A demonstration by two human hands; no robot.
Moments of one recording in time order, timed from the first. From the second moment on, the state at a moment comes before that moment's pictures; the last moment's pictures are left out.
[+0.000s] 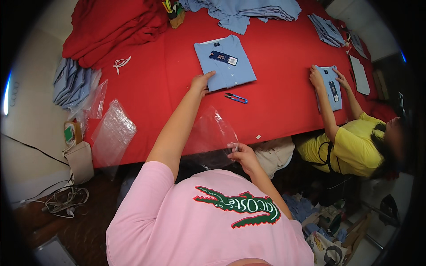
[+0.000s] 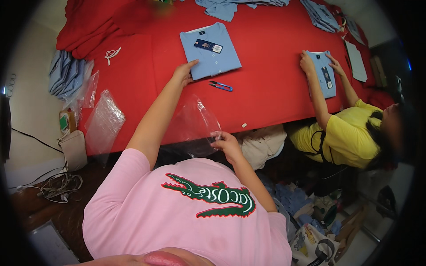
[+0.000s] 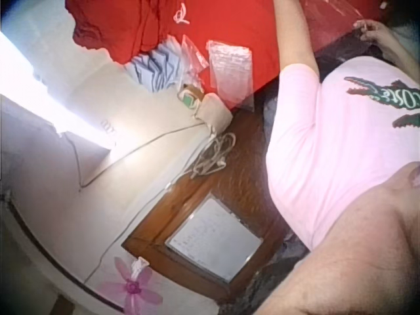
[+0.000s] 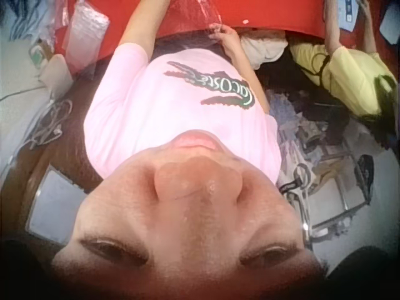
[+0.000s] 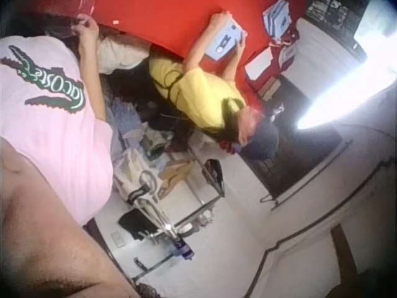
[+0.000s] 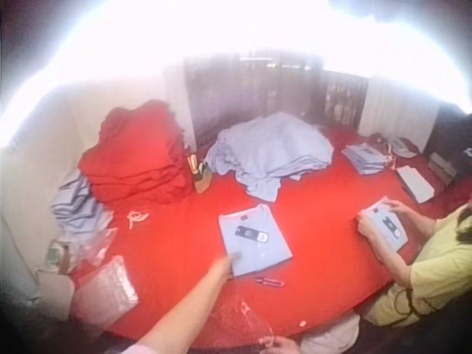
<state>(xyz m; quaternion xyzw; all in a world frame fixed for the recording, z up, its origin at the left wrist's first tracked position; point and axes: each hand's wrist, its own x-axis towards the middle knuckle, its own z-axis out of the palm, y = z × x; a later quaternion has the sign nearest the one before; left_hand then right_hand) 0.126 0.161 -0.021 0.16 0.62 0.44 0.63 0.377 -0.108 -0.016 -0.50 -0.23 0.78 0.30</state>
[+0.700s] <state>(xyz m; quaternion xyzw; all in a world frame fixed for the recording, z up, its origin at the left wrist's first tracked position) -0.098 -0.205 -0.020 0.21 0.70 0.40 0.55 0.402 -0.098 0.026 -0.59 -0.27 0.61 0.46</state>
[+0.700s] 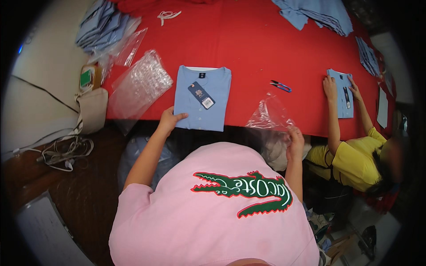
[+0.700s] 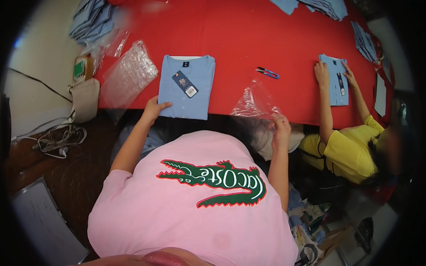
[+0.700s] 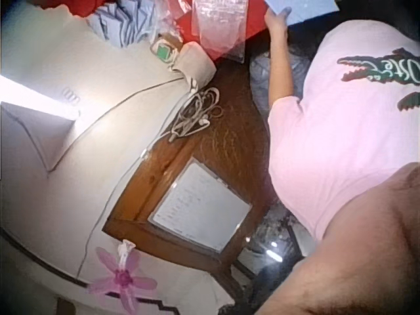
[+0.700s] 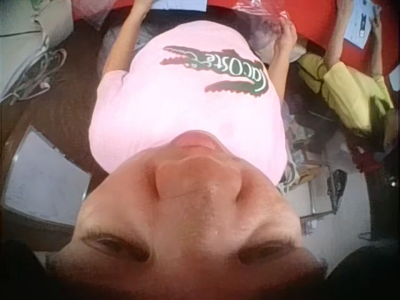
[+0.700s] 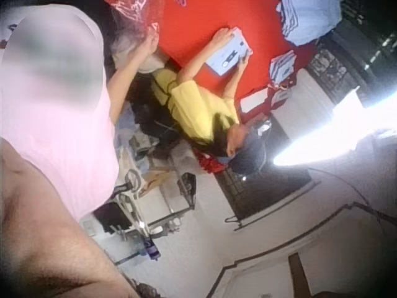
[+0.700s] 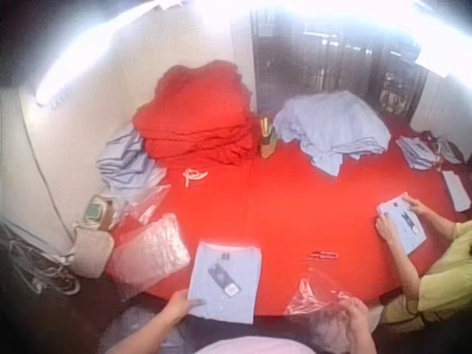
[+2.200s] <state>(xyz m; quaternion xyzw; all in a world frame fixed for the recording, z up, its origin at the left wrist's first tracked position) -0.091 -0.201 0.052 0.62 0.64 0.17 0.42 0.251 0.005 -0.029 -0.59 -0.67 0.34 0.30</state>
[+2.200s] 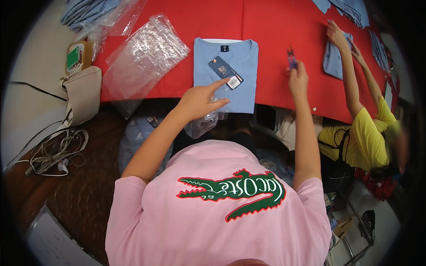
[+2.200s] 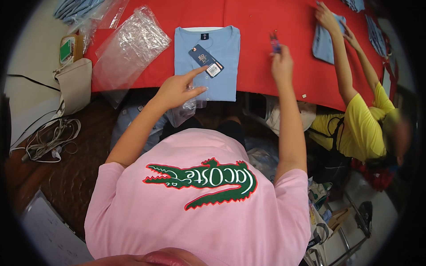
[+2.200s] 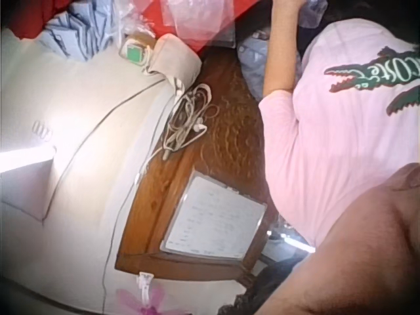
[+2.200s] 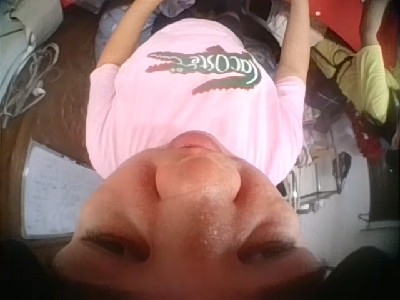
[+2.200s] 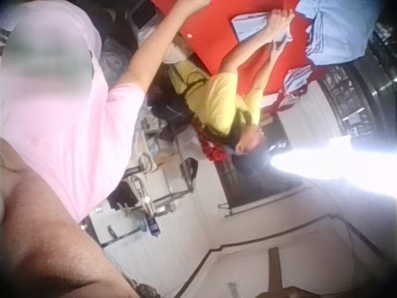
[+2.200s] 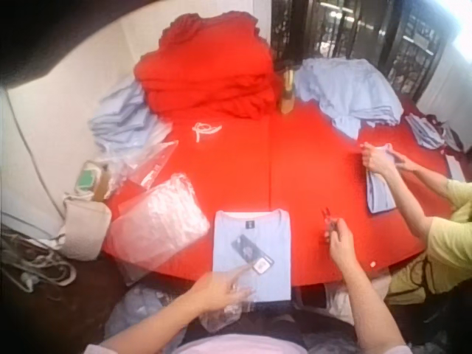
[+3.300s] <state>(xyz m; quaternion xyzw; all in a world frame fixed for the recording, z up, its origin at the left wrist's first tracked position) -0.074 -0.172 0.003 0.66 0.63 0.10 0.39 0.121 -0.053 0.017 -0.57 -0.74 0.35 0.02</state>
